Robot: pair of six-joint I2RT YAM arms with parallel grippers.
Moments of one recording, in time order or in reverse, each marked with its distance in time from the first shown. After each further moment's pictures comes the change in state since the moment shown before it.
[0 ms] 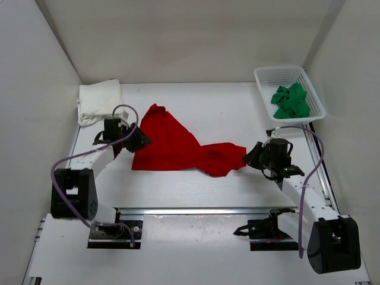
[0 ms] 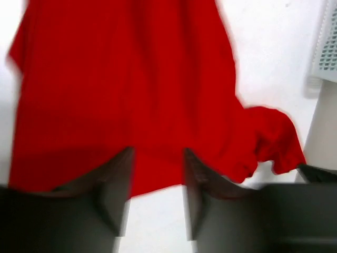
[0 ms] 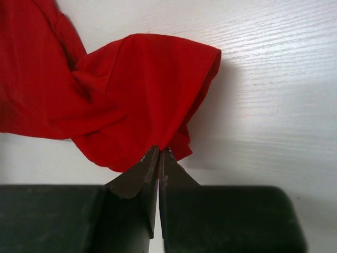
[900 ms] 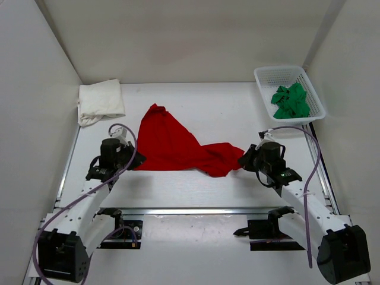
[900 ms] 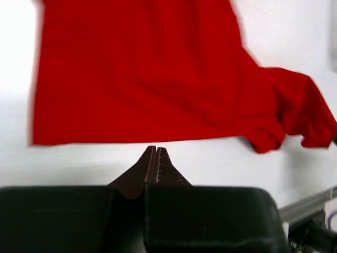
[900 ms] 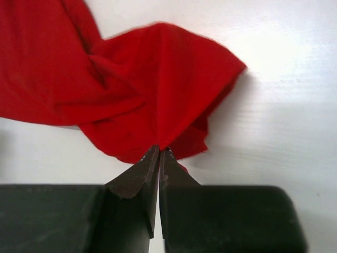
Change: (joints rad) left arm -0.039 -0.573 -0.343 -0.122 -0.138 0.052; right arm 0.150 -0.107 -0.044 -0.019 0.125 0.011
